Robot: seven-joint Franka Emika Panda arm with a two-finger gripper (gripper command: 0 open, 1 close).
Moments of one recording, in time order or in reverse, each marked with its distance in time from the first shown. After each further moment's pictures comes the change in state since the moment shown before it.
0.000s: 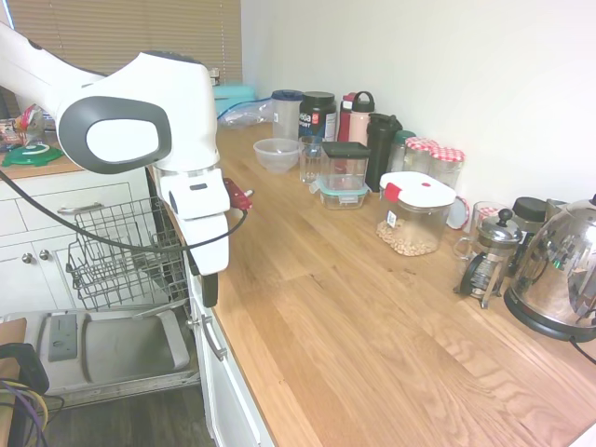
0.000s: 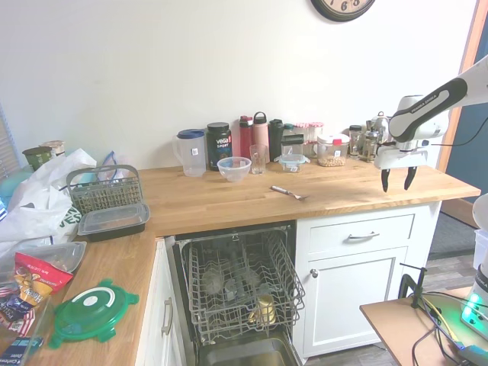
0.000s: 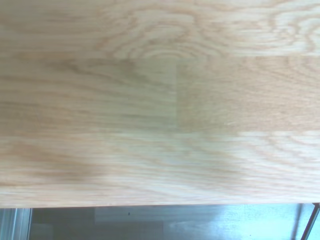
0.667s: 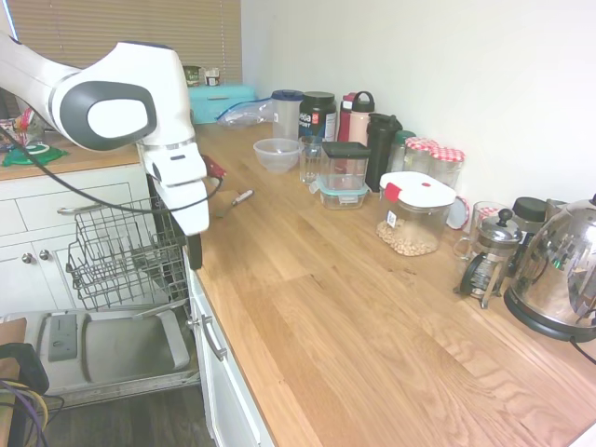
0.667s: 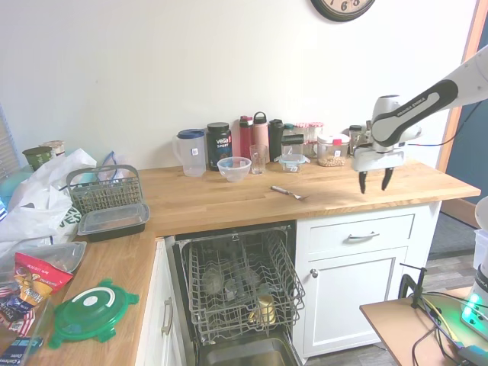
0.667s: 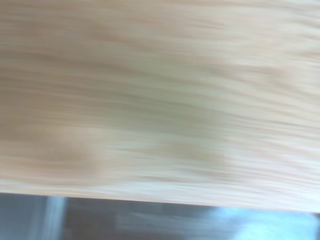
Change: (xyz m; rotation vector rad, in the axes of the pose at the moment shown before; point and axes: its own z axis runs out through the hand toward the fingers) arm -0.105 -0.091 -0.013 0.036 0.047 -0.099
